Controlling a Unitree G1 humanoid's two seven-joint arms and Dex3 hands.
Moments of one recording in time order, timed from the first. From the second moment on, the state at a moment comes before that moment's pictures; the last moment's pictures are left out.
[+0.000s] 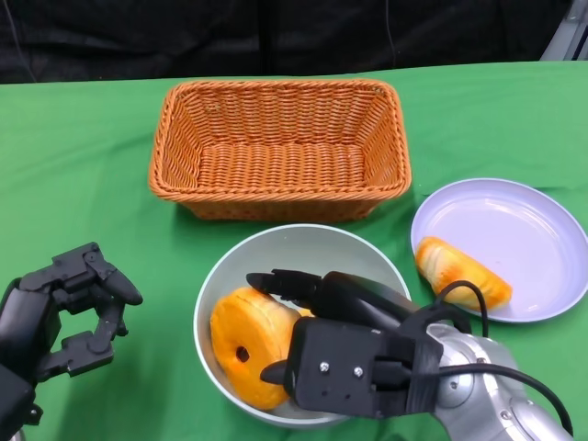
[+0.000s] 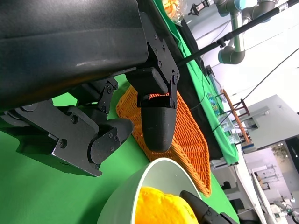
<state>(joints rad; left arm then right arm) -0.15 0.22 0.17 0.66 -0.09 -0.80 -0.29 -0.29 -0.09 0.59 -0.18 -0.56 0.45 0.39</state>
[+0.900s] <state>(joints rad) -0.15 0.22 0.17 0.68 -0.08 -0.84 -0.29 -0.27 0.00 0.62 0.05 -0.60 0.27 0.07</state>
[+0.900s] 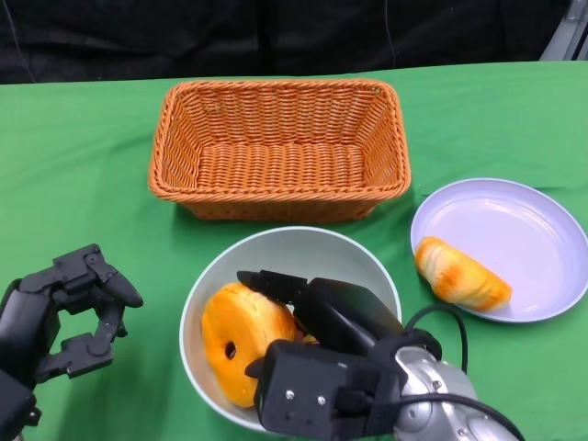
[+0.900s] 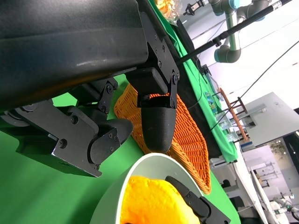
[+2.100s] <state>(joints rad) -0.15 0.22 0.16 0.69 -0.06 -0.84 -0.28 -0.21 0.04 0.30 0.08 -0.38 -0.10 -0.19</state>
